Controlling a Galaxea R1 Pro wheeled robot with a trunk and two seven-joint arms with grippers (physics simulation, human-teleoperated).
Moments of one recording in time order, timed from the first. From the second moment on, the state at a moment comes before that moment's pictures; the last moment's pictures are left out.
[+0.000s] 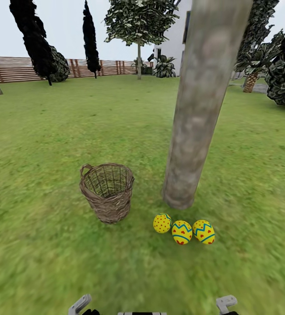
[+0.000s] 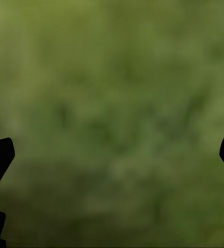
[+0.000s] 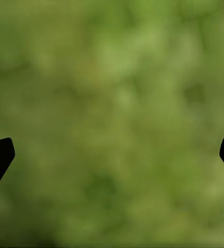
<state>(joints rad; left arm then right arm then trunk) -0.46 0.04 -0.29 -0.11 0.90 0.19 -0.04 -0.49 -0.13 -0.19 -0.04 0.36 0.03 0.11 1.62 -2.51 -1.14</state>
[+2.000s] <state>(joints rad) -0.38 0.03 -0.36 -0.05 0.90 0.17 -0.03 -0.40 -0.13 -0.20 0.00 0.37 0.03 0.11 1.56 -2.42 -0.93</state>
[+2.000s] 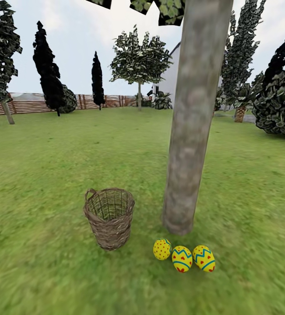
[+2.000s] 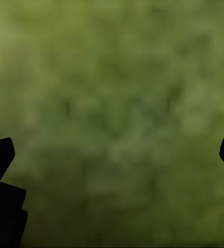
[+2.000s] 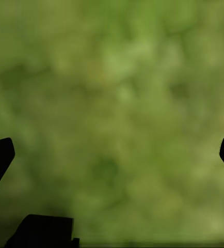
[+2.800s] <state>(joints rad) -0.38 0.03 -0.36 -0.04 0.90 0.17 -0.03 -0.40 -0.13 -0.20 0.01 0.36 0.03 0.11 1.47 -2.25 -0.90</state>
